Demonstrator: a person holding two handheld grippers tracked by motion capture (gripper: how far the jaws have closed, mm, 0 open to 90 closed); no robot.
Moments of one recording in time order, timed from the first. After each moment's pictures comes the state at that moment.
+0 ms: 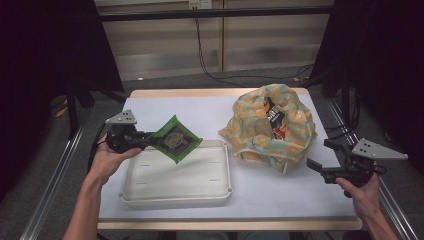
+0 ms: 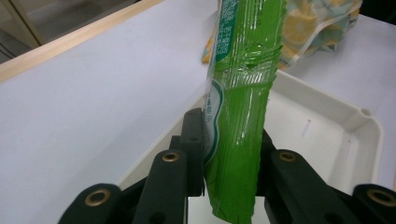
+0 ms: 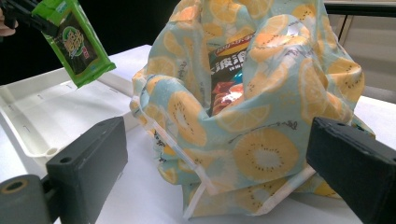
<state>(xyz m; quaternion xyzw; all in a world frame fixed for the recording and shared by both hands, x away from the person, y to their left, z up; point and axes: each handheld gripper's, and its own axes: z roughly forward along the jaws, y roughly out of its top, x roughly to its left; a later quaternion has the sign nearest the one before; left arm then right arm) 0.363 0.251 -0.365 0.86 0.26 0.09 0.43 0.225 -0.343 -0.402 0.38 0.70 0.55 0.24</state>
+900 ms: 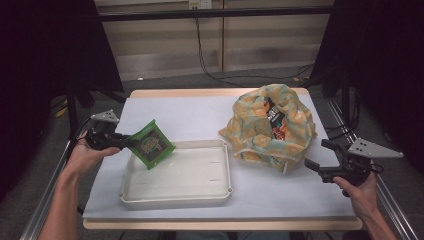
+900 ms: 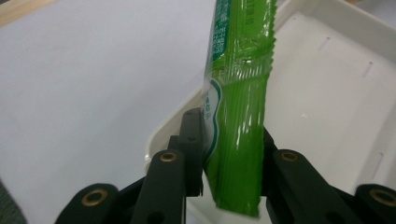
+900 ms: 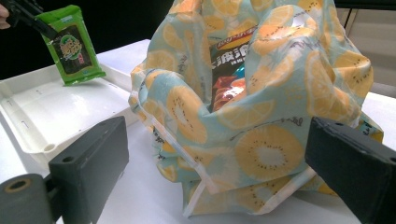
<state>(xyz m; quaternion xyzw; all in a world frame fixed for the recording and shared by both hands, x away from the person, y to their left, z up) 0.389 0.303 -0.372 0.88 0.31 0.08 0.34 0.230 -0.341 -0.405 0.38 0.71 0.54 0.24</state>
